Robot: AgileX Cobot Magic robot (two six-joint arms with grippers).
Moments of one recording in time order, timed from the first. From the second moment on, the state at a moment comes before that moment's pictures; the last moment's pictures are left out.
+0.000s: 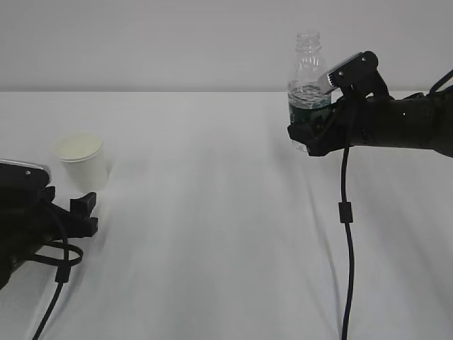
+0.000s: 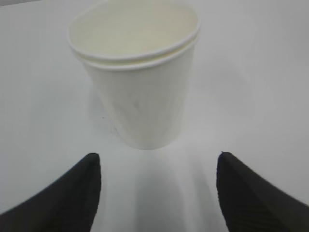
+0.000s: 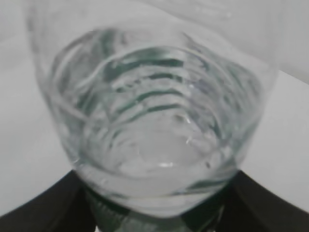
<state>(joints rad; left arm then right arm) -0.30 2.06 -0.46 -0.22 -1.15 0.07 0.13 1.91 -1.03 -1.02 -0.49 0.58</state>
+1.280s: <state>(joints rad) -0.23 2.17 -0.60 -0.18 -1.15 0.01 0.13 1.91 -1.03 -1.04 -0.49 0.58</state>
